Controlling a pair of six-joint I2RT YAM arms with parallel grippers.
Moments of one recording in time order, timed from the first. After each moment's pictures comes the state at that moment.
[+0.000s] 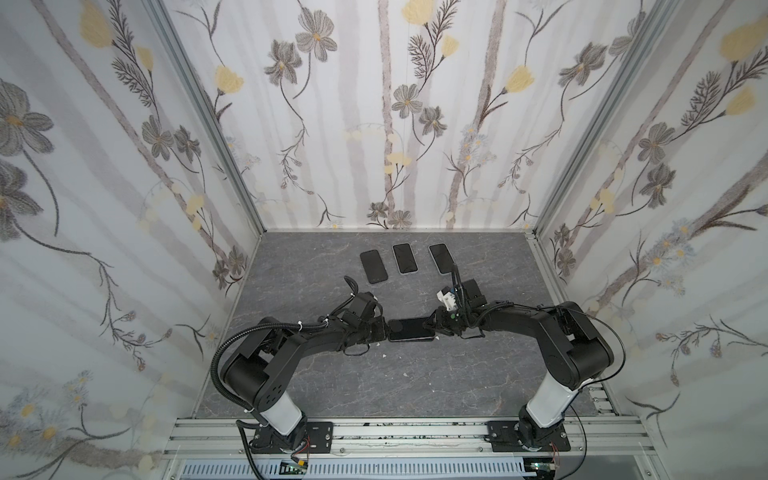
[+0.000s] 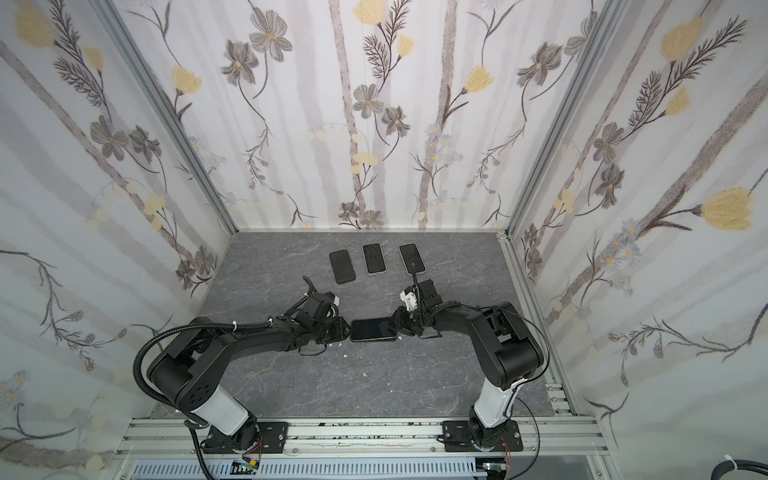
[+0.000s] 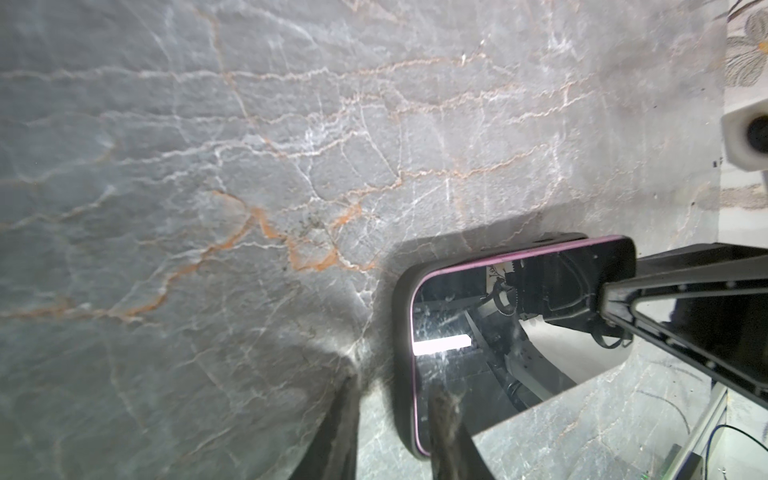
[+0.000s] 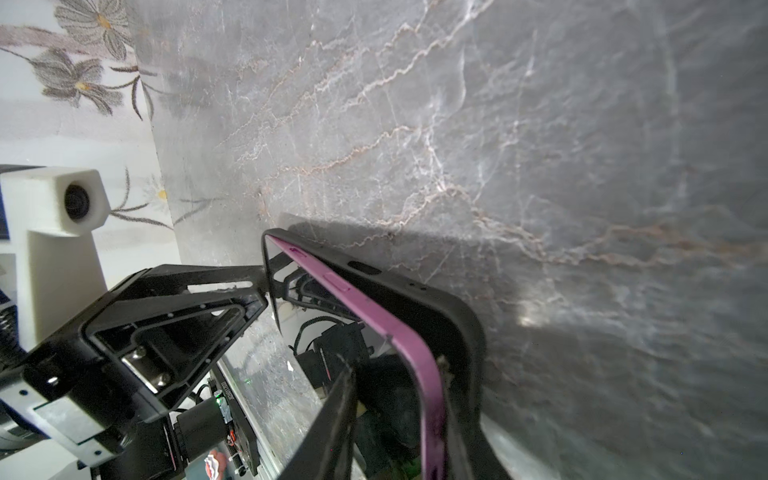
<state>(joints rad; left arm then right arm) -0.61 1.64 0.70 0.03 0.24 -0.72 0.44 1.75 0.83 -0.09 -0.61 0.63</state>
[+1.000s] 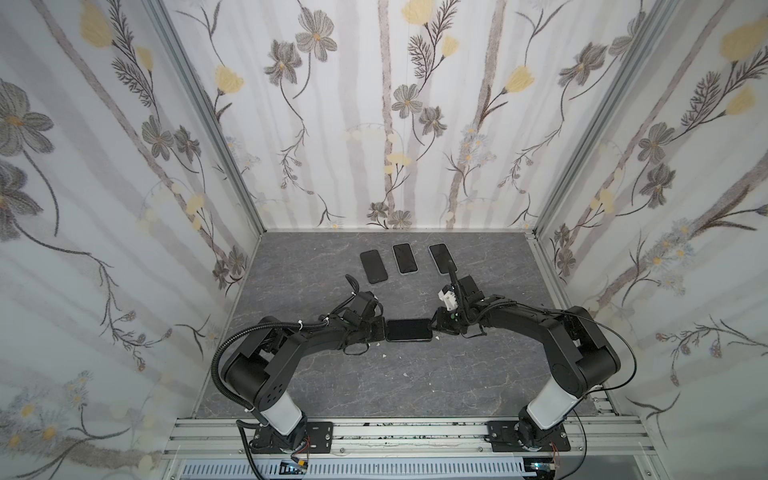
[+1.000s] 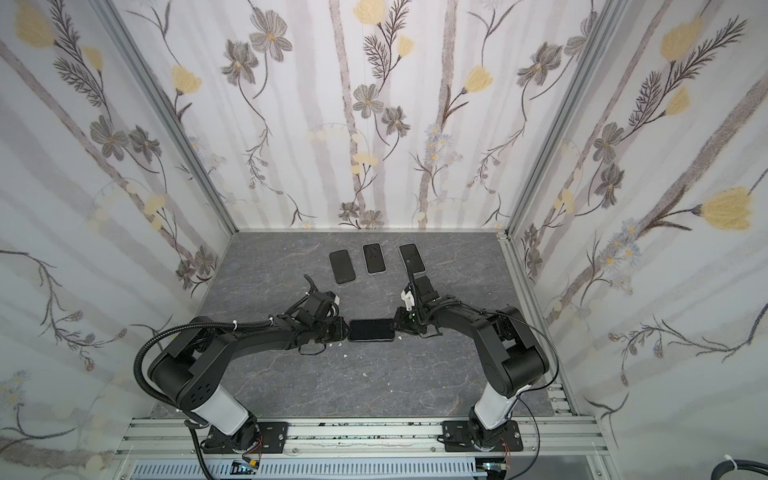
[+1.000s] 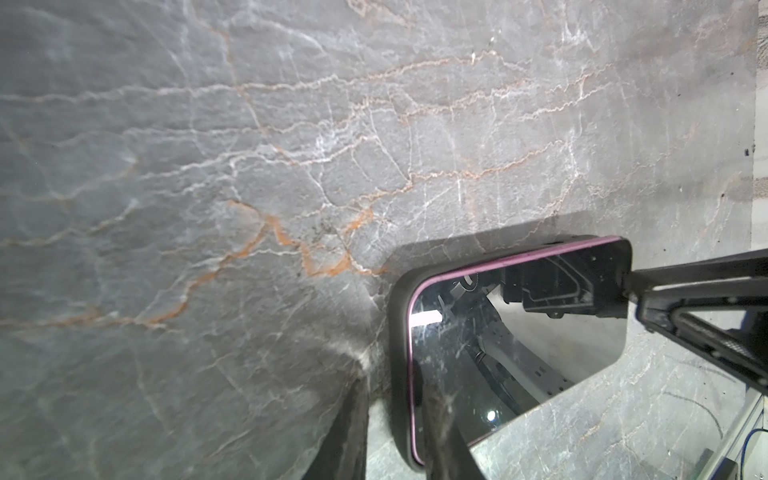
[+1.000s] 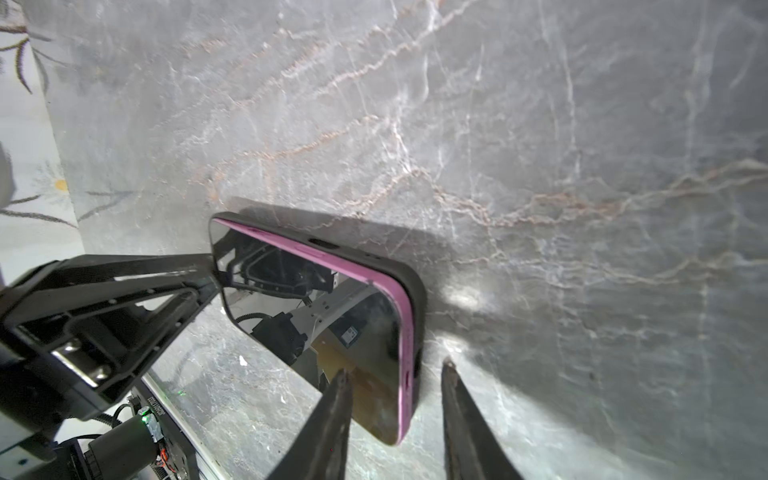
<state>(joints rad) -0.61 1.64 0.71 -0.01 0.21 -0.68 0.47 1.70 0.89 -0.31 -0.44 0.54</state>
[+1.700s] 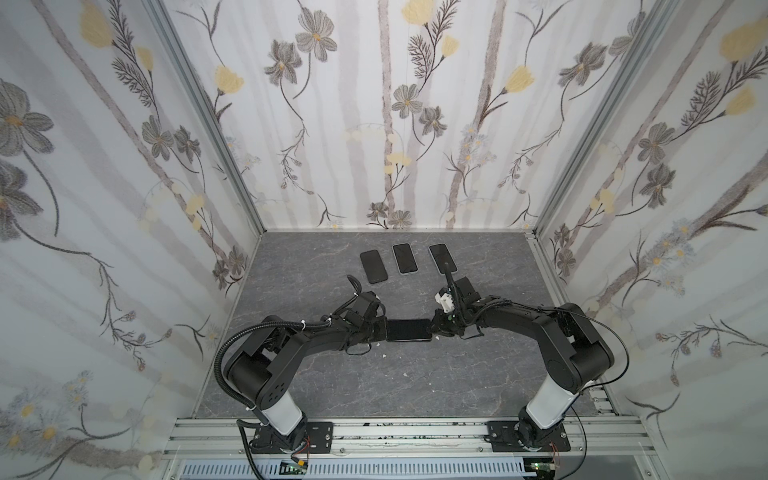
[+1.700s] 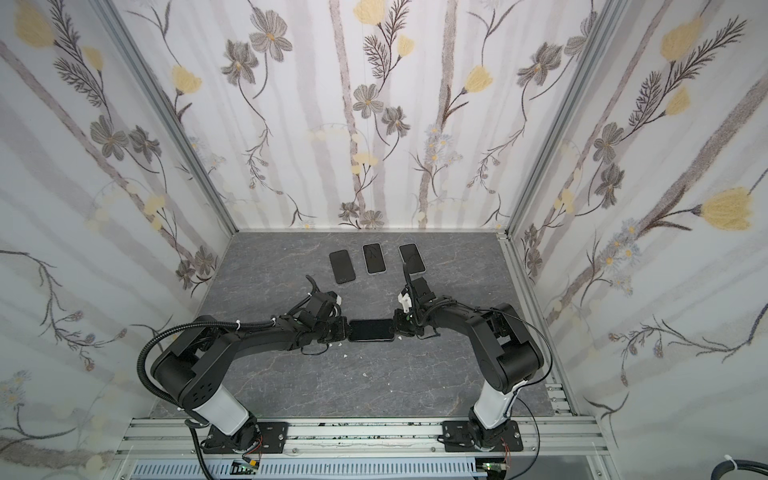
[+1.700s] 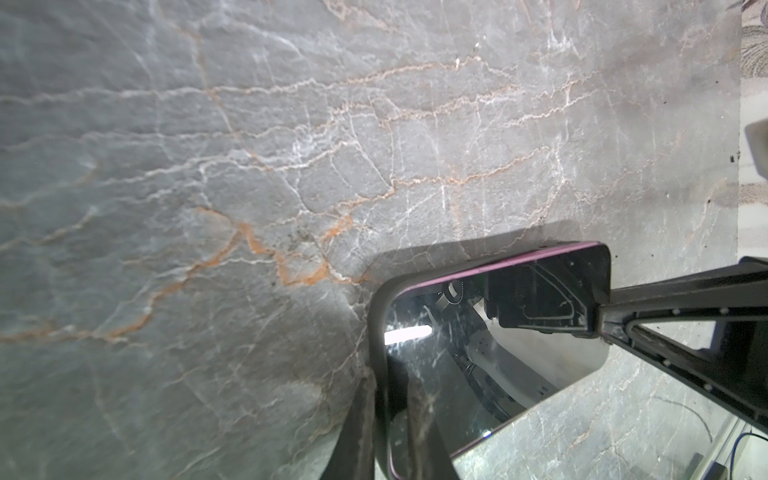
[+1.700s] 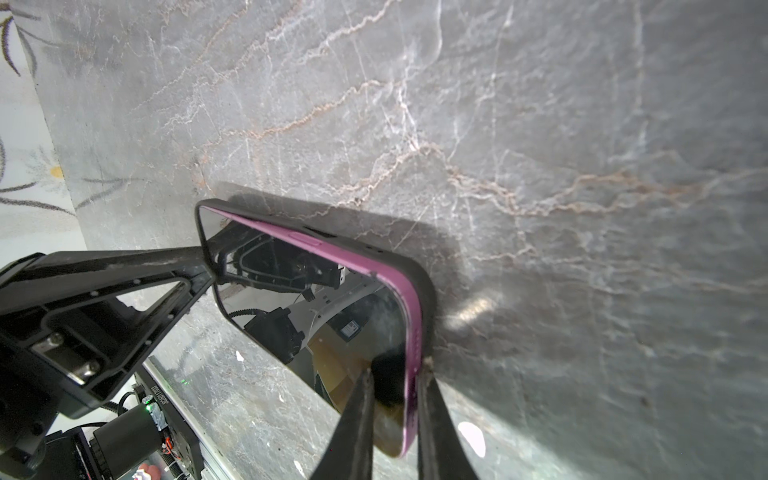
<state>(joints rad) -0.63 1.65 0.71 0.02 0.20 -0.71 0.49 1.74 0.90 -0.29 -0.47 0.55</state>
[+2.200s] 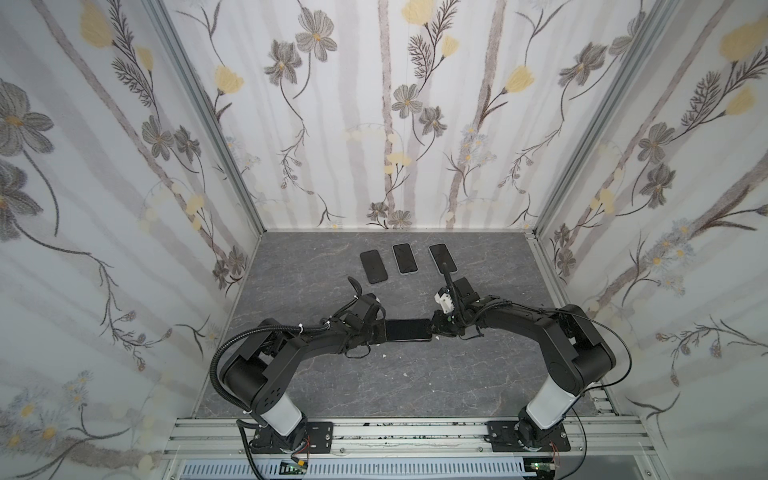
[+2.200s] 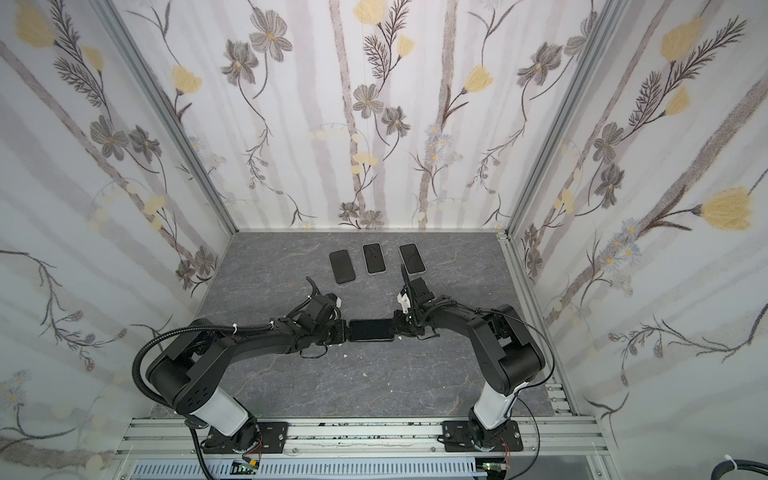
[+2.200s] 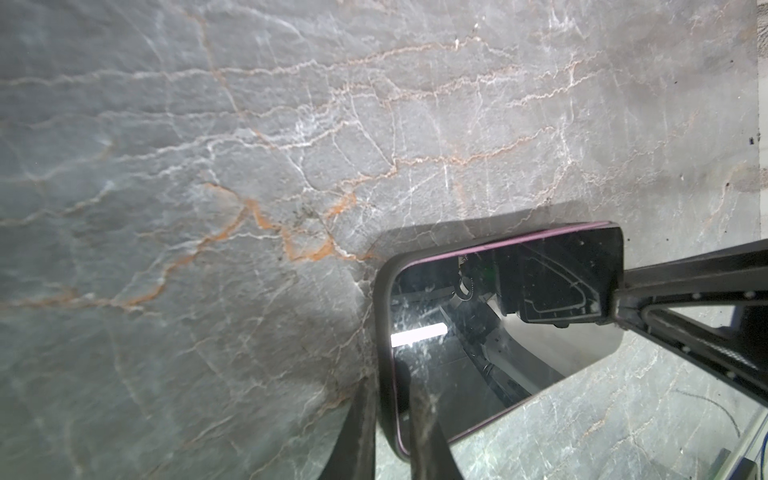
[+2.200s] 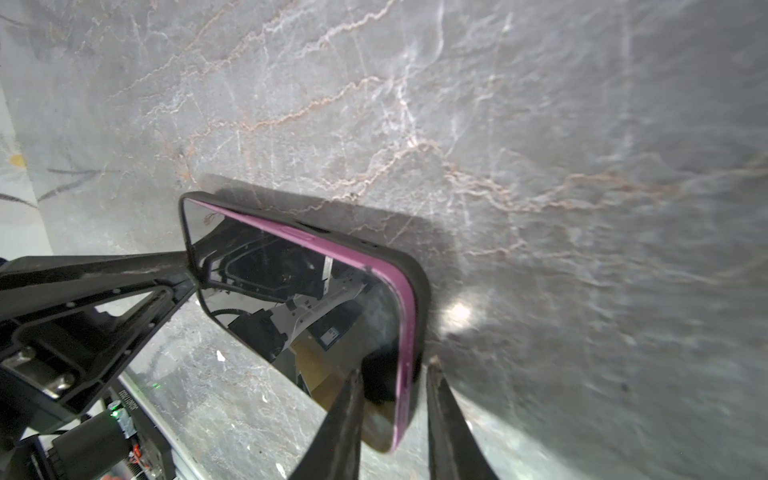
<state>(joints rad) -0.64 1.62 0.69 0.01 0.16 -0.68 0.50 1.71 0.90 -0.34 -0.40 0.50</state>
